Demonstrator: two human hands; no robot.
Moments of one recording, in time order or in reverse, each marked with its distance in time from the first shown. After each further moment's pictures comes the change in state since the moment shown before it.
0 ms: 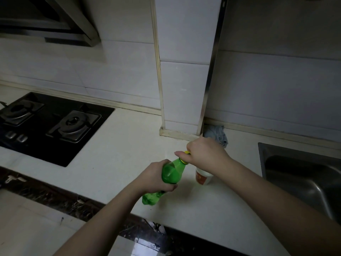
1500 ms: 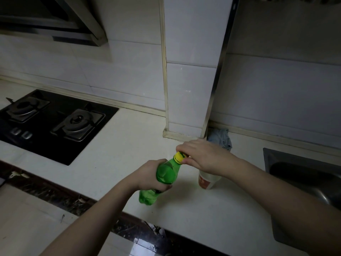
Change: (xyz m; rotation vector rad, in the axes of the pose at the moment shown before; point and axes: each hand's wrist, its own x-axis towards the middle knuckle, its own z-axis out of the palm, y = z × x) left_hand 0.003 -0.011 -0.027 -0.064 -0.060 0.025; right_hand 0.014 0.018 0.008 0.185 0.100 -0.484
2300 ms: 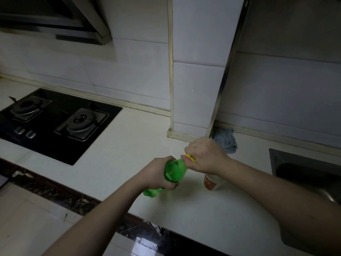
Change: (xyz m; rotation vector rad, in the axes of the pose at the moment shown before) left_hand 0.007 -0.003 -0.003 0.139 0.072 0.010; right_hand 0.025 0.006 0.038 -0.141 0.405 -0.008
